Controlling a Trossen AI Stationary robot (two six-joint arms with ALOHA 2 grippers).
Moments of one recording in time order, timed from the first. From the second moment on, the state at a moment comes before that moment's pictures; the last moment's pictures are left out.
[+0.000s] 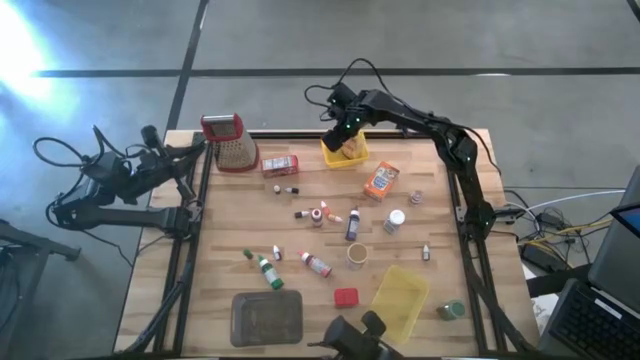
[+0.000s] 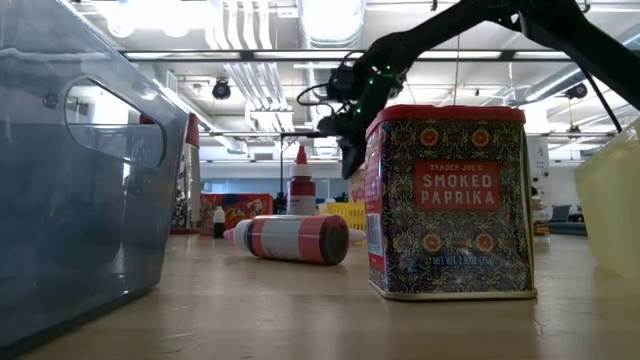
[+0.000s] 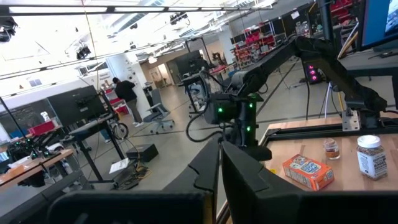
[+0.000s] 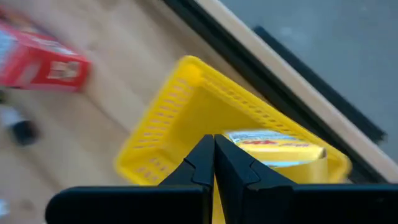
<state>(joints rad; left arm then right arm) 0.01 0.31 0.78 -0.40 -0.54 0.42 -0.61 2.16 1.97 -0.94 -0.06 0.23</state>
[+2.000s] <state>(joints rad) 0.01 0.31 0.78 -0.40 -0.54 0.42 -0.34 1.14 1.47 -1.17 0.05 0.05</state>
